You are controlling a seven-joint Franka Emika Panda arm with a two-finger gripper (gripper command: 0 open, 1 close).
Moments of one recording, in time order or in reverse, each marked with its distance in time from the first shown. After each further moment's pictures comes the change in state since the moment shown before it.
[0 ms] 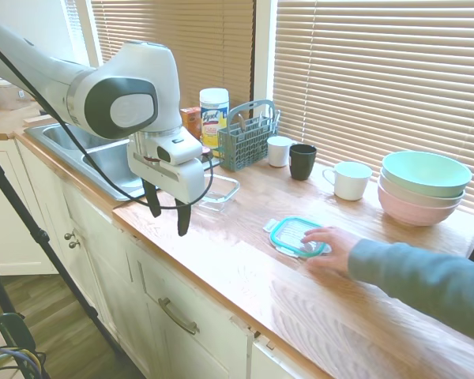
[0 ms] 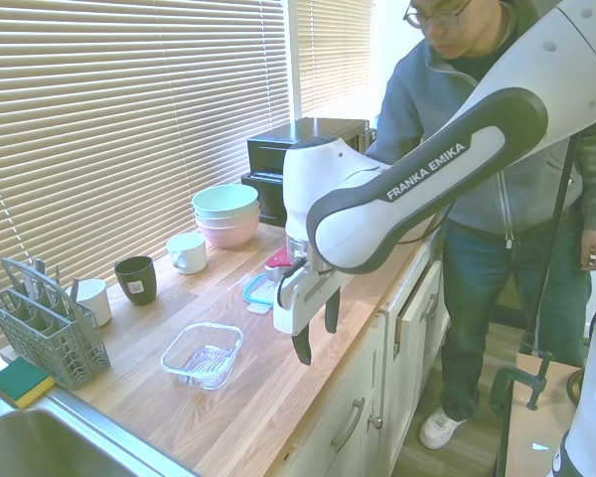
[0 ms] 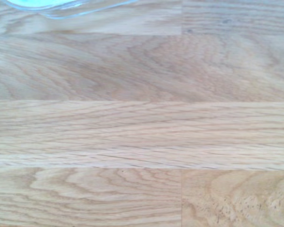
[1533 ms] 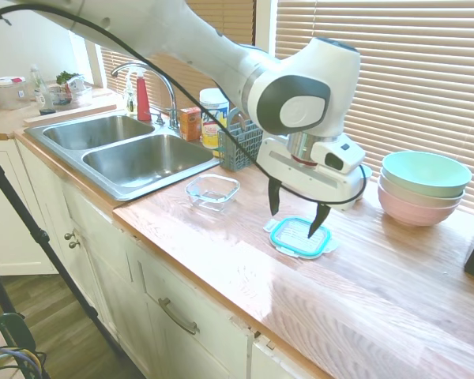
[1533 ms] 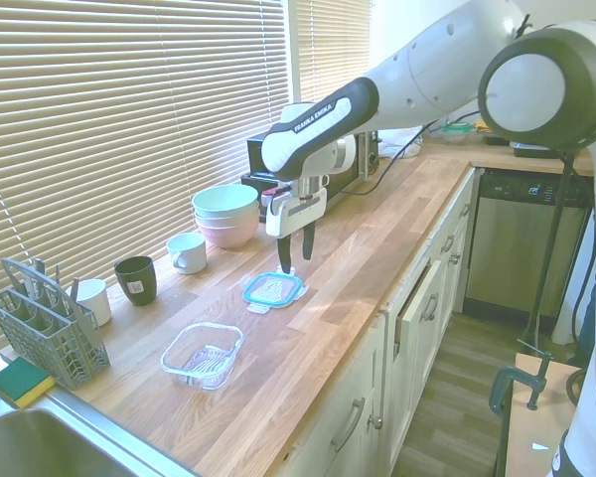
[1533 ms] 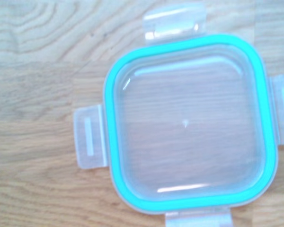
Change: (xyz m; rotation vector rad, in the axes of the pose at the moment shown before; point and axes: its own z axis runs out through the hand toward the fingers) arm 0.288 0.033 -0.016 0.075 -0.067 -0.018
